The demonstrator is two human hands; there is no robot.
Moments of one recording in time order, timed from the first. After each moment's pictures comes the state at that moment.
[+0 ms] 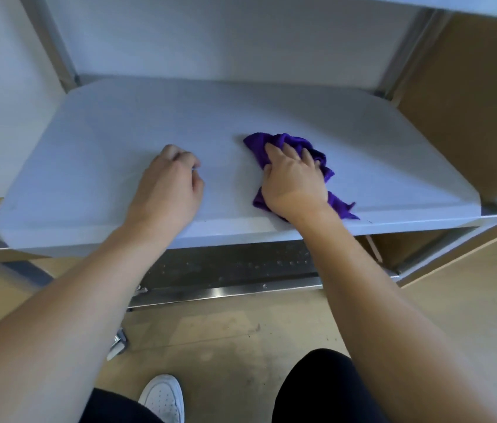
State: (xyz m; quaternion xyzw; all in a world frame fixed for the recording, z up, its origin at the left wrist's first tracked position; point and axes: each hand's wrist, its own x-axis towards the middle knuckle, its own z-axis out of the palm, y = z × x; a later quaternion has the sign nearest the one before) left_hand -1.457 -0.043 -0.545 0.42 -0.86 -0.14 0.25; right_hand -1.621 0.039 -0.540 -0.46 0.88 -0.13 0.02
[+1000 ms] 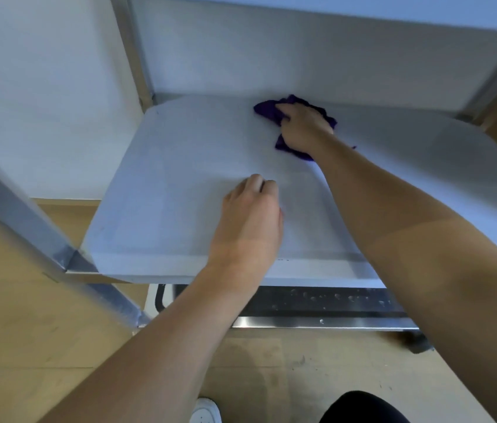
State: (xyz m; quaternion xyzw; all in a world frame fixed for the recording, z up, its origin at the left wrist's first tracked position) left_hand -1.461 -0.041 -0.543 0.42 -0.87 -0.14 0.23; right_hand -1.664 -0.154 -0.530 -0.53 0.83 -0.17 0.06
